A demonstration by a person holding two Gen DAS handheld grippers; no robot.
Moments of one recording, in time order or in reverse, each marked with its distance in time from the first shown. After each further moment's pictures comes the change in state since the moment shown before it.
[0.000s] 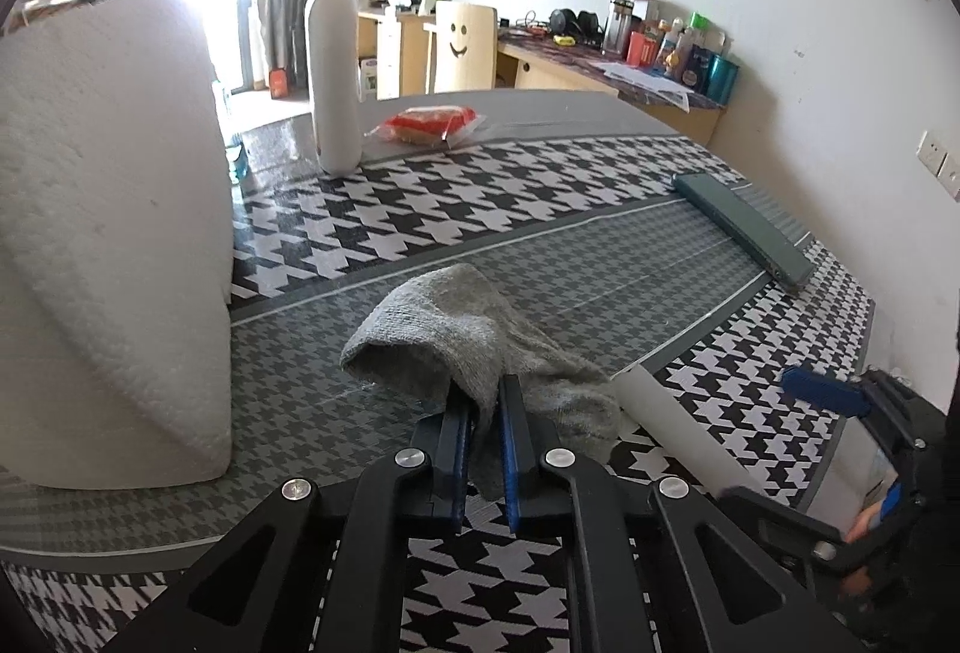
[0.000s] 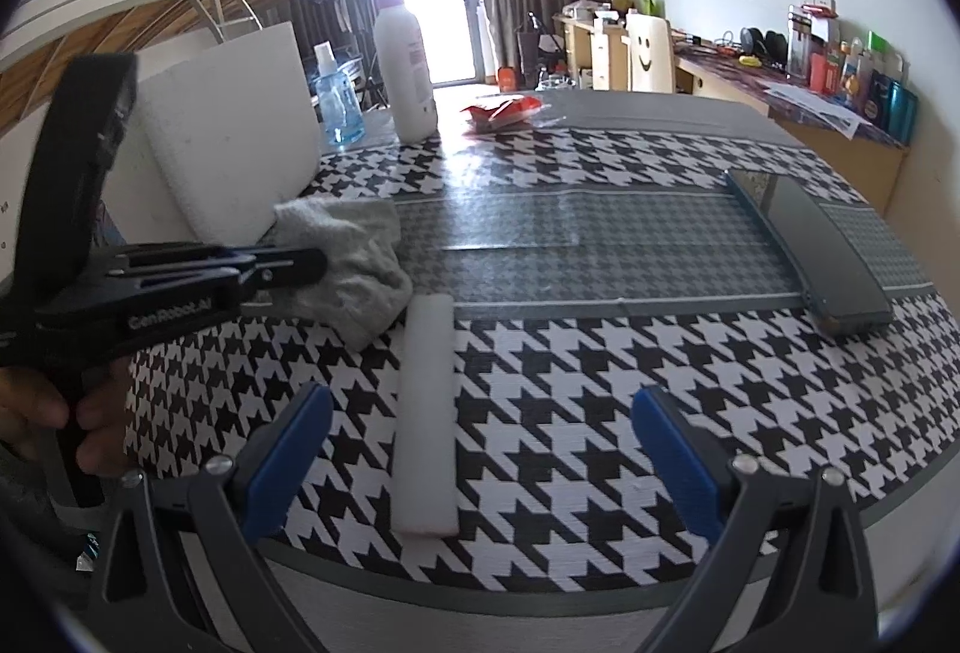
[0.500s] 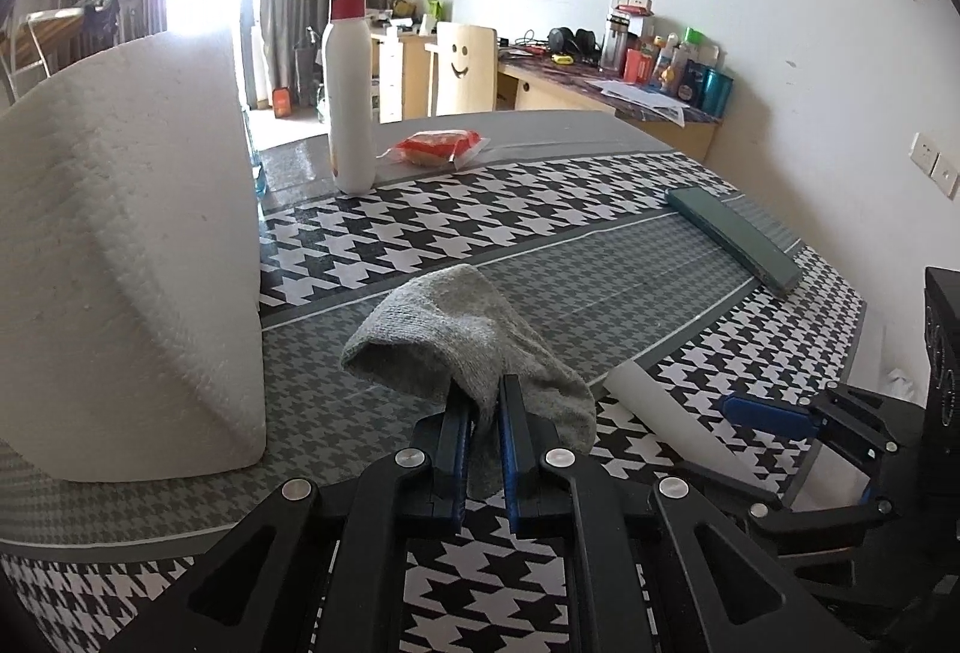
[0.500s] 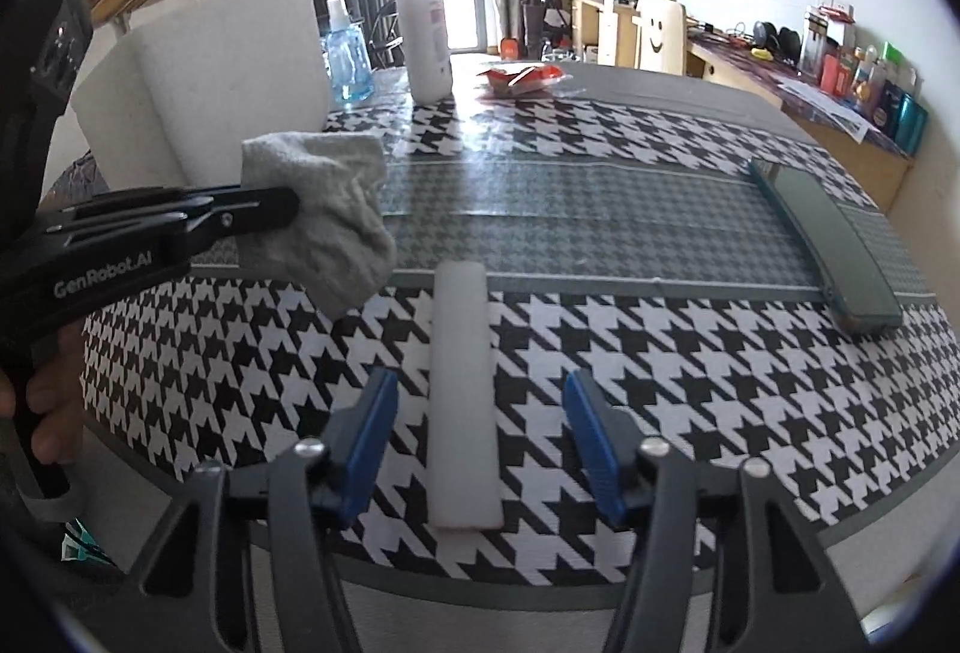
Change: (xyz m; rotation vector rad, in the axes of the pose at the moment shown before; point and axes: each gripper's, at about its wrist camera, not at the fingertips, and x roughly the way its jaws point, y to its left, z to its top) left arm -0.019 0.001 -0.004 0.013 -0.042 0.007; right arm 0.009 0.023 -0.001 -0.050 0.080 -0.037
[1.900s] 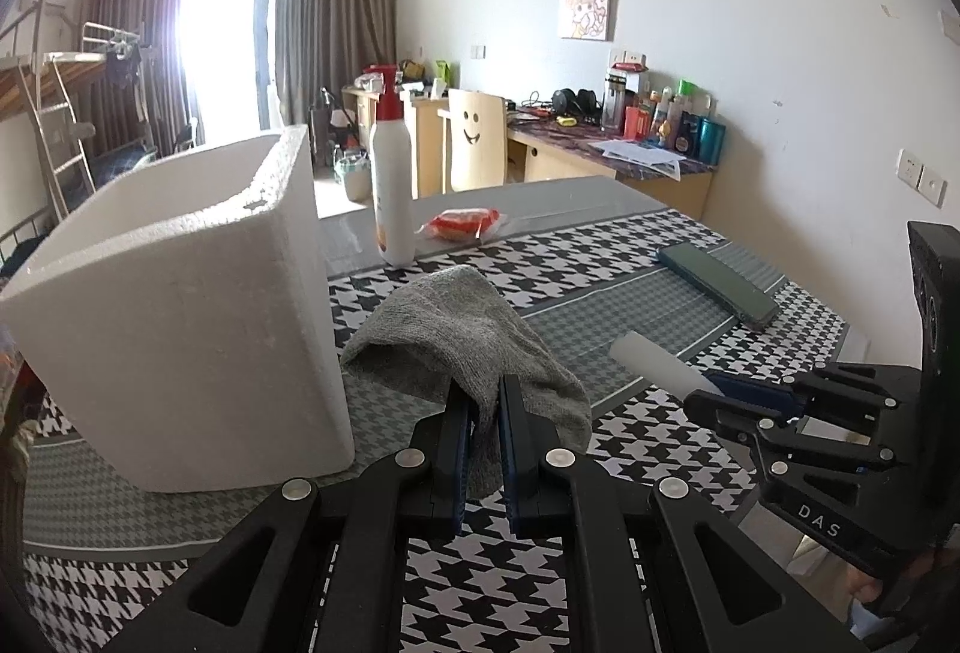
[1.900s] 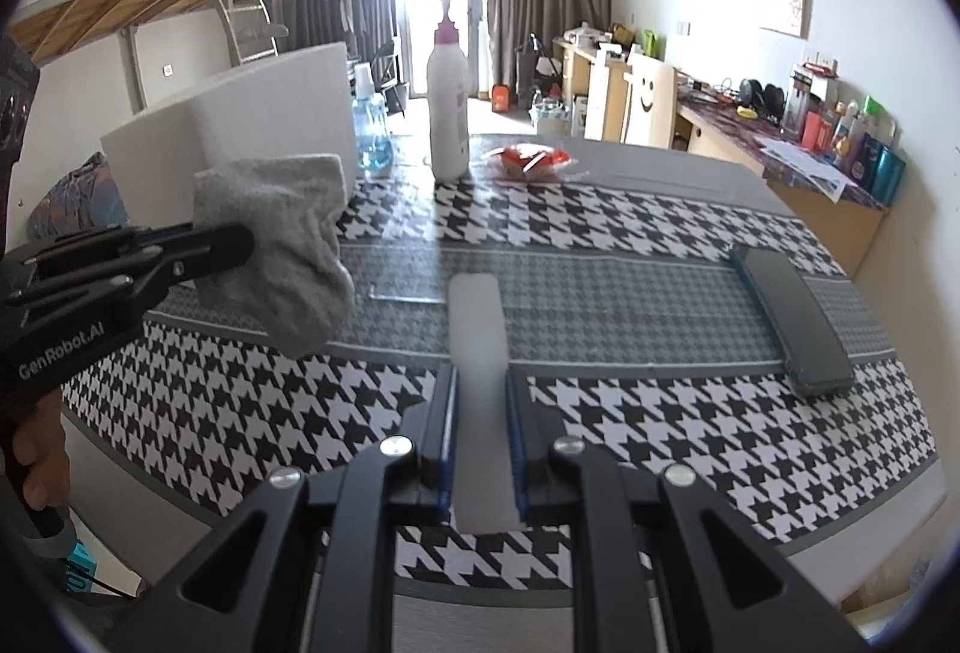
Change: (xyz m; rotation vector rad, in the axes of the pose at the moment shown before) left arm -0.067 0.006 -0.004 0.033 -0.155 0.044; right arm -0.046 0.046 0.025 -0.023 -0.118 -0.054
